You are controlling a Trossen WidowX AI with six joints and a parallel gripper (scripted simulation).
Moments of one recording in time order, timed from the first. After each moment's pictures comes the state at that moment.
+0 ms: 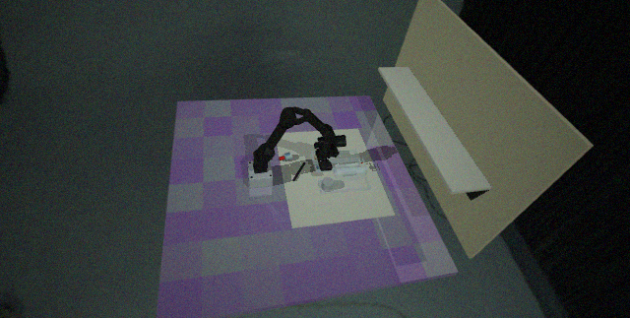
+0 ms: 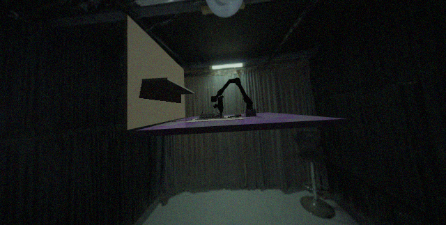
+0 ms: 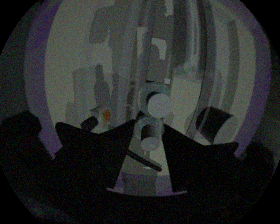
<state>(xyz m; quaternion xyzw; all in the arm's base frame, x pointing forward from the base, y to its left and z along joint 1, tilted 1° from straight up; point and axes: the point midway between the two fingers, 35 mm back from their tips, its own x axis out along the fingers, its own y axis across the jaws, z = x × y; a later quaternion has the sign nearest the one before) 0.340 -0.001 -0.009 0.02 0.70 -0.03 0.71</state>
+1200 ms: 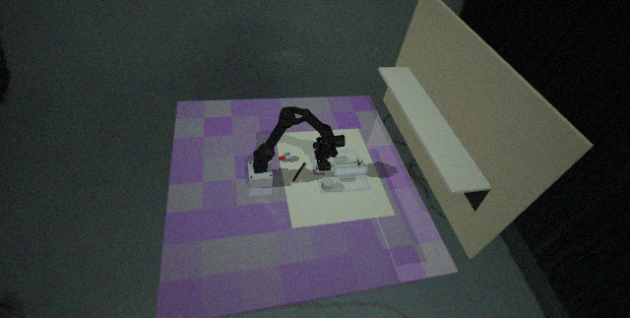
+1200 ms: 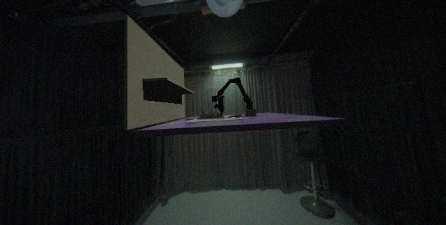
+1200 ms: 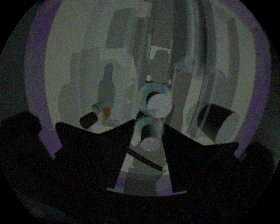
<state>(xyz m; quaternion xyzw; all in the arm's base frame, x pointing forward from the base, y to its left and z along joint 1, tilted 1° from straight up) 0.334 -0.001 -0.009 0.02 0.70 -0.03 0.71</state>
